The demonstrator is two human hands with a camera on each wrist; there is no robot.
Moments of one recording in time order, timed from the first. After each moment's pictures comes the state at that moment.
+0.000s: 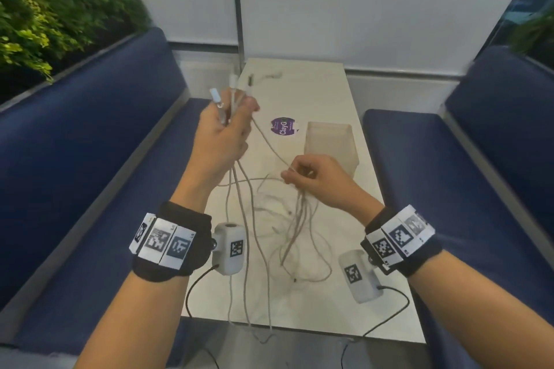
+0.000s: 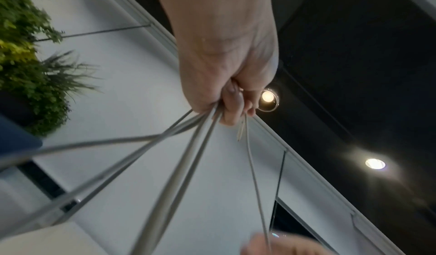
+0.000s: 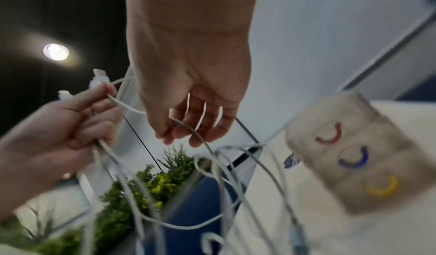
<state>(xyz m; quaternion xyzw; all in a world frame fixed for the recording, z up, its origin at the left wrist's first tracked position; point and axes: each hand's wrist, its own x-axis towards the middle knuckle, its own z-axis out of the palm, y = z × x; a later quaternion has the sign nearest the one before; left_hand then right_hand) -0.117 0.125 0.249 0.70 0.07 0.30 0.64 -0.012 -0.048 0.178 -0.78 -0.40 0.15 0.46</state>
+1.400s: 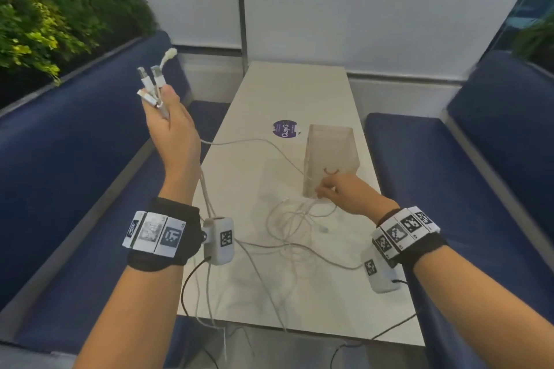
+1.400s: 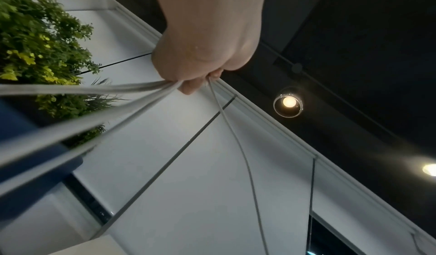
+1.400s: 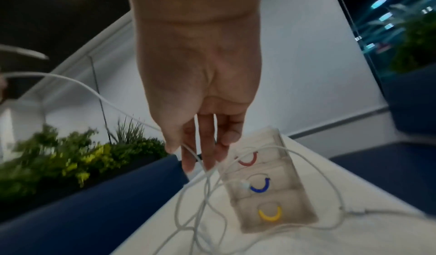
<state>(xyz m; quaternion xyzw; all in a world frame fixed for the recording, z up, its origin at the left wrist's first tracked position) -0.109 0.179 0.229 0.55 0.20 0.56 0.59 0.045 -0.086 0.123 -0.88 -0.41 0.11 0.20</state>
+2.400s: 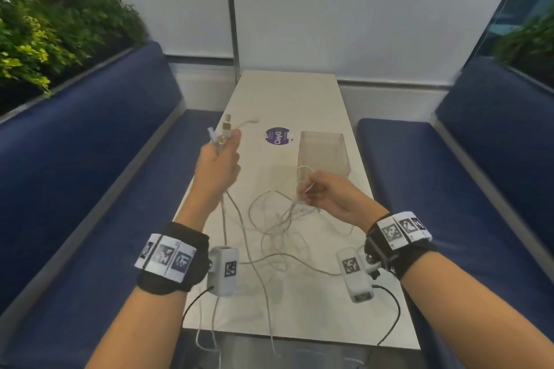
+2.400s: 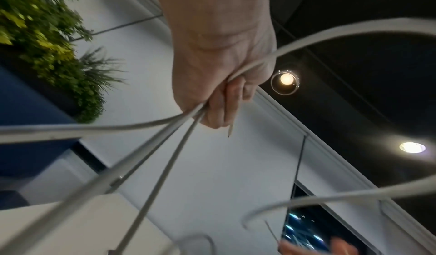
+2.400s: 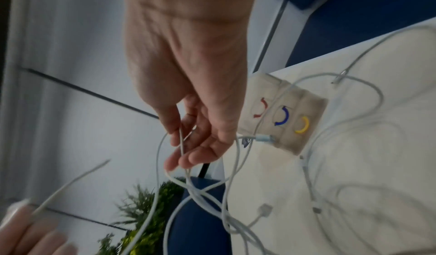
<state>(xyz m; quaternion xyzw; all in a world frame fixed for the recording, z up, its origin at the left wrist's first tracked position) -0.104 0.133 0.202 0.66 0.19 0.27 0.68 0.018 -0.069 0.147 -0.60 -0.09 0.36 0.71</state>
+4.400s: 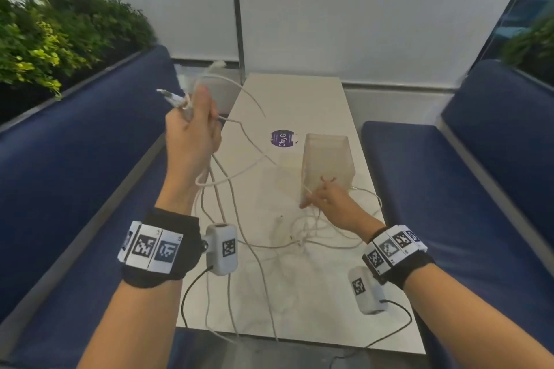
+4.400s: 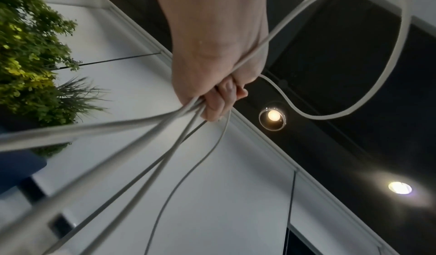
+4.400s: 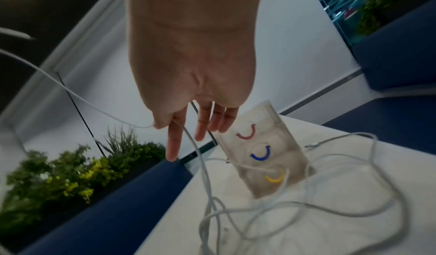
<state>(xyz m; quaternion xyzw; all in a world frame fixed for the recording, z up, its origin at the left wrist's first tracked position) -0.124 0.141 0.267 0.62 0.10 0.41 0.66 0.029 -0.078 0.104 -0.85 -0.40 0.13 0.31</state>
